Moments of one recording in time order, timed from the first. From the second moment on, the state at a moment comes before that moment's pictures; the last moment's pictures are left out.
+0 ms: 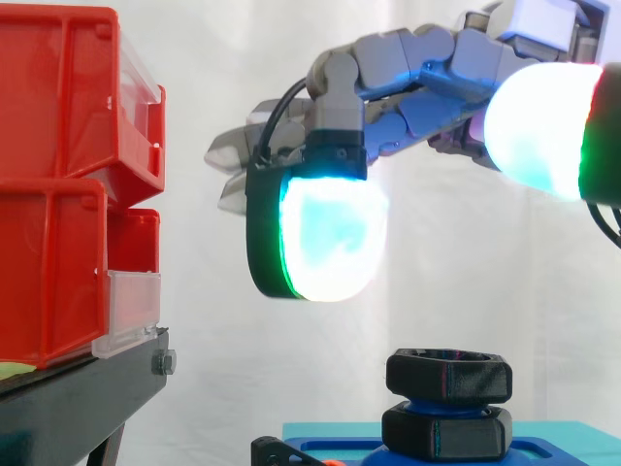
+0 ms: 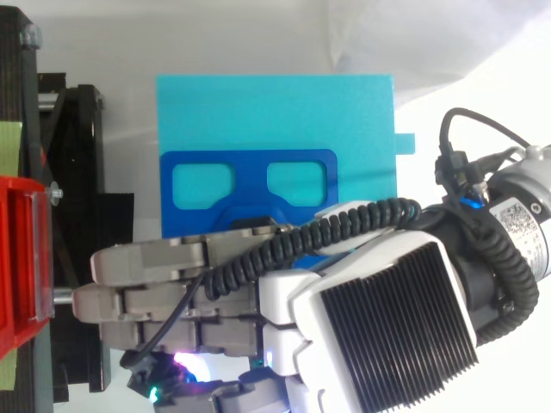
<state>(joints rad) 0.11 -2.24 -1.23 -2.58 -1.91 -1.62</state>
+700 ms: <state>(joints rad) 0.10 -2.24 -1.28 -2.58 -1.89 -1.63</state>
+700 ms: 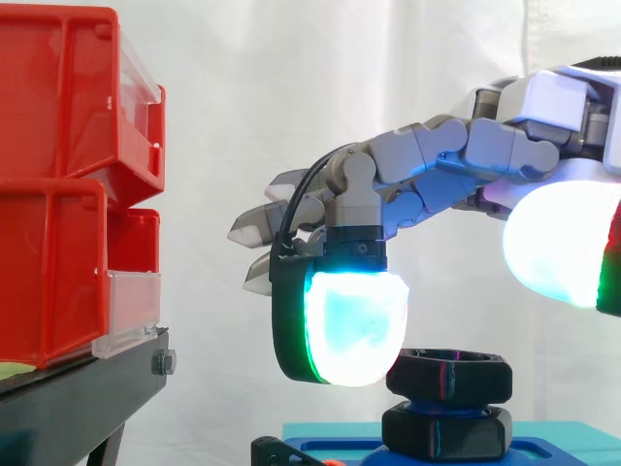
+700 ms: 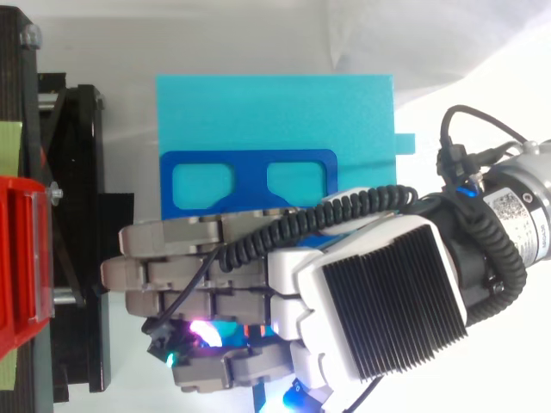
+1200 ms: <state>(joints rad) 0.10 -2.30 -1.25 -2.55 -1.91 -1.61</state>
